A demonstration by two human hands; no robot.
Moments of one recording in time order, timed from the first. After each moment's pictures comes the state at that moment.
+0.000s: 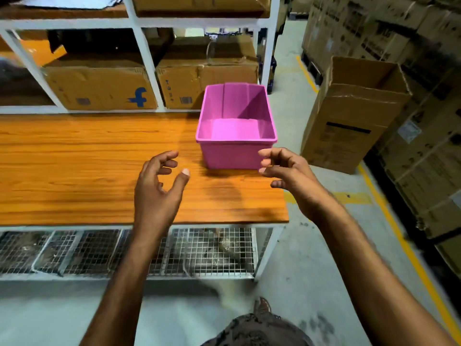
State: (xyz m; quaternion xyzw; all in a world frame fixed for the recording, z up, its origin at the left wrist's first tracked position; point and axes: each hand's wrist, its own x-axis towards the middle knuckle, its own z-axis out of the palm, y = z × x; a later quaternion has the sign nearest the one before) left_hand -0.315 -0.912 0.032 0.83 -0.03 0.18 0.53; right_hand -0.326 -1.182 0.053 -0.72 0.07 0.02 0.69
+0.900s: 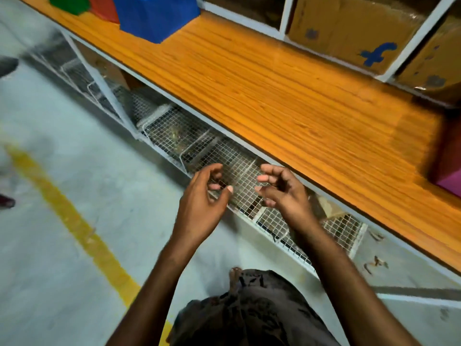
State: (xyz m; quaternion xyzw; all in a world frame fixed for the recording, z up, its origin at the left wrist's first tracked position) left_hand -0.466 -0.568 -0.041 0.81 0.24 0.15 0.51; right_hand -0.369 -0.735 -0.031 -0.71 -0.07 0.27 0.65
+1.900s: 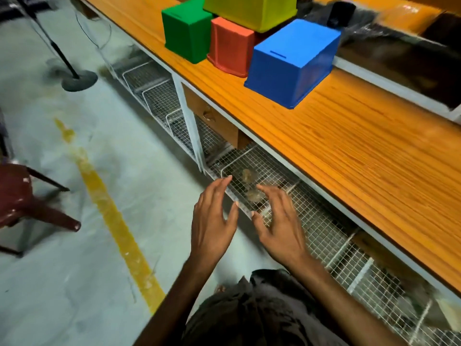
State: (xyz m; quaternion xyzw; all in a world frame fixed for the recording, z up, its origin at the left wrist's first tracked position) left_hand -0.422 -0.076 -0.069 0.87 0.30 0.23 0.32; right_hand -0.322 -0.209 -0.077 -0.85 -0.37 0.04 0.36
